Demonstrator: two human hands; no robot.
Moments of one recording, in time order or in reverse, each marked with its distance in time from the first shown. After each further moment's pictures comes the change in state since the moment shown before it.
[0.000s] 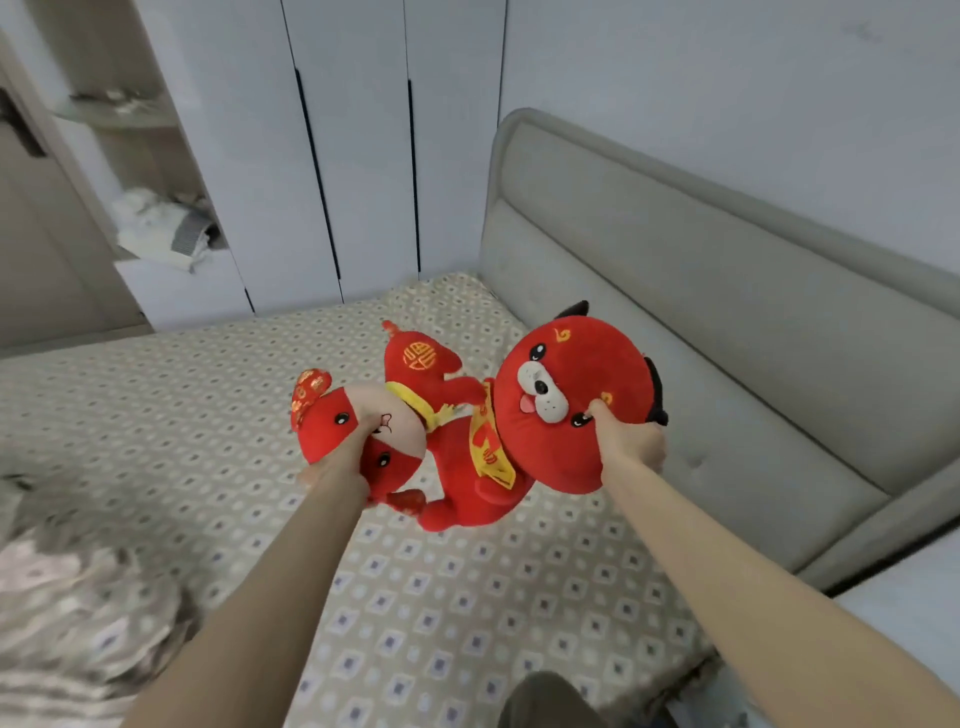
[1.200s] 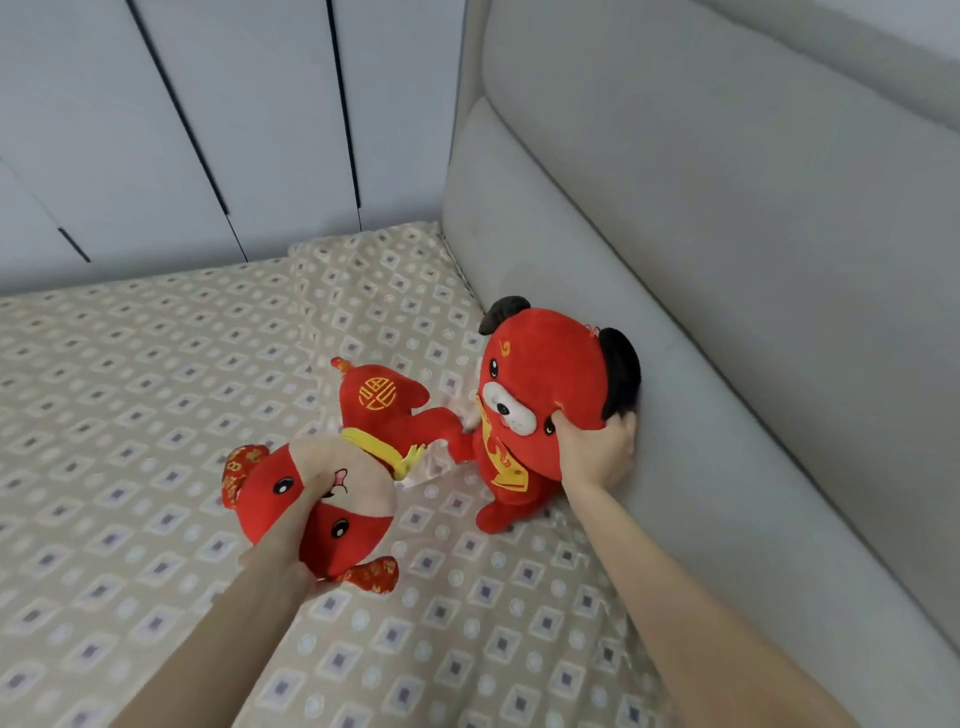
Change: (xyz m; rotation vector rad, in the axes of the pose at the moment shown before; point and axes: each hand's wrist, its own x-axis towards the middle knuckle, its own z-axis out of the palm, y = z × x) left_hand 0.375 0.006 0.367 -0.037 0.086 -0.361; right_hand 0.442 -0.046 0.361 -0.283 0.077 -0.292
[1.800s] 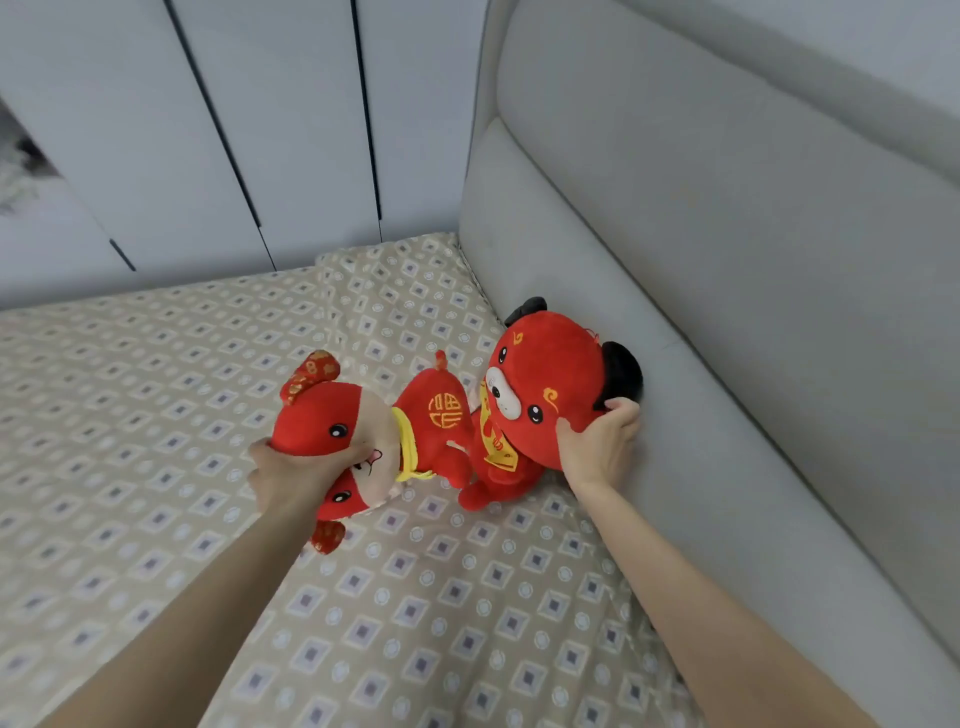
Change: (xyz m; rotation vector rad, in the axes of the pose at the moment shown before) left_hand -0.049 0.029 -0.009 0.576 0.198 0.616; right_hand -0.022 -0.010 -0.031 -0.090 -0.156 -0.104
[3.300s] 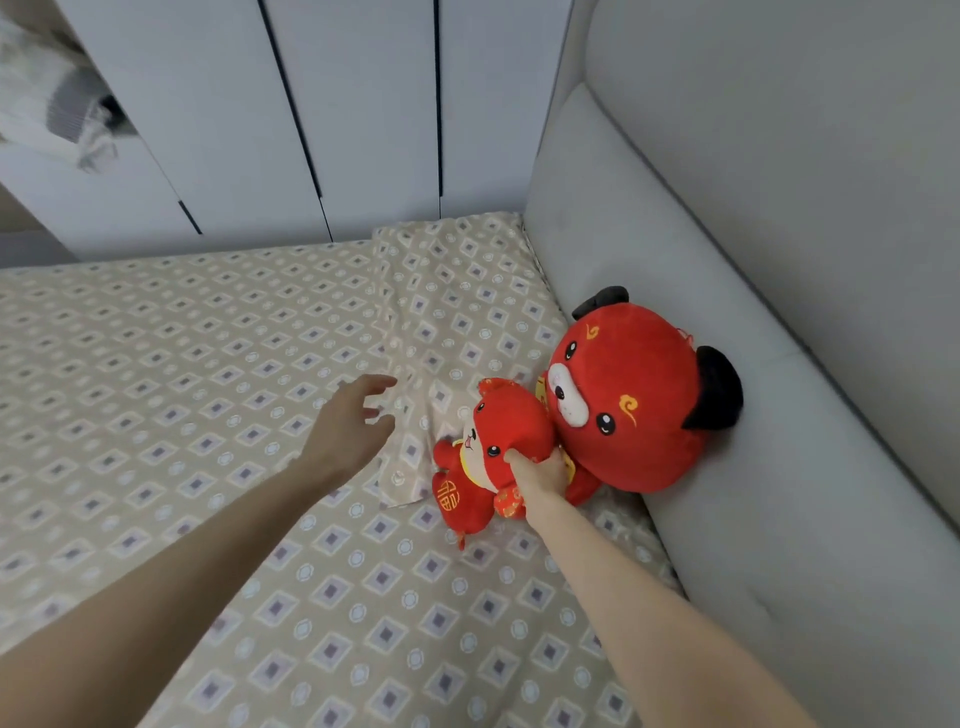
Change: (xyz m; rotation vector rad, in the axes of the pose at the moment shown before) left_hand 0.060 0.003 0.016 0.328 -0.283 0.578; right_hand -0.031 0.015 0.145 0.337 -0.497 0.421
